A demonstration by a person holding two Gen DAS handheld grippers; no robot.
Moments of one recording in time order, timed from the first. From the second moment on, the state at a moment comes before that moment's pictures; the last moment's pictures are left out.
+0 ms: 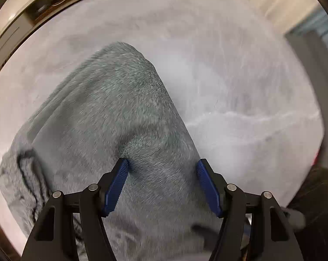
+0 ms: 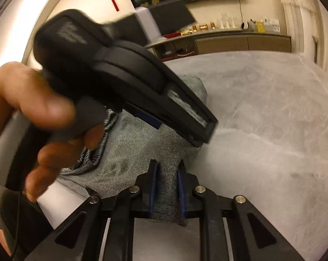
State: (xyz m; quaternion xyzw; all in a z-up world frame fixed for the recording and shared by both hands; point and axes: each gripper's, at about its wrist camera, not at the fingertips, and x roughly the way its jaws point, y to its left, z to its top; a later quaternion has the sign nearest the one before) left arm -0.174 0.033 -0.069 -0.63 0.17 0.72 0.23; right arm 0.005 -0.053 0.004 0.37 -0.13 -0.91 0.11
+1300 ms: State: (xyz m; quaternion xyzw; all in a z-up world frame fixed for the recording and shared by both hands) left arm -0.144 -0.418 -0.079 -0.51 -0.28 0.76 0.27; right arm -0.036 -0.348 0.013 0.34 0.14 -0.86 0.34
